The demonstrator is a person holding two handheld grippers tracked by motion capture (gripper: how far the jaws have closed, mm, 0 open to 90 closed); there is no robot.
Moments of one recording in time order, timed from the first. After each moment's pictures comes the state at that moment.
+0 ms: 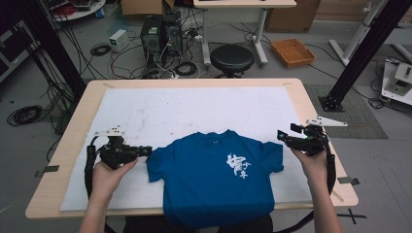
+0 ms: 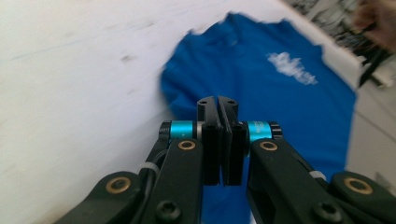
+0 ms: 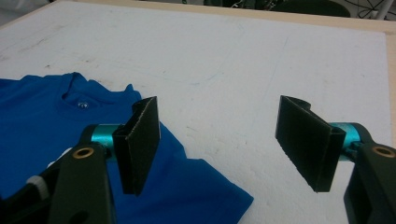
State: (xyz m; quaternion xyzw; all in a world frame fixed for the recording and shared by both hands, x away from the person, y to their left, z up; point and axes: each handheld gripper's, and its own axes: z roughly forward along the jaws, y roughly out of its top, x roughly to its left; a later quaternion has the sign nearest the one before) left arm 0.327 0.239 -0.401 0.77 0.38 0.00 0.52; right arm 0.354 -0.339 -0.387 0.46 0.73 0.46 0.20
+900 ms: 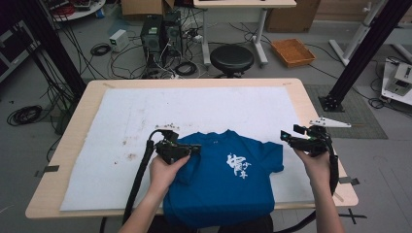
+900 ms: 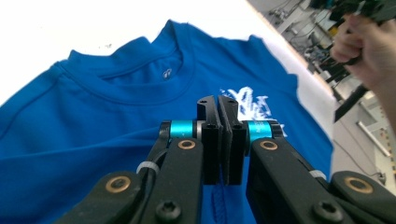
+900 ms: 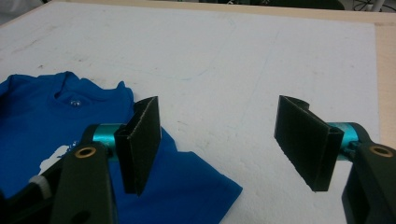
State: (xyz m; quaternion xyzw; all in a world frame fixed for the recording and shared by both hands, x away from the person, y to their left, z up) left arm 0.360 0.106 -0.428 0.75 0.41 -0.06 0.51; right arm 0.353 -0.348 -0.391 0.47 0.72 0.46 0.20
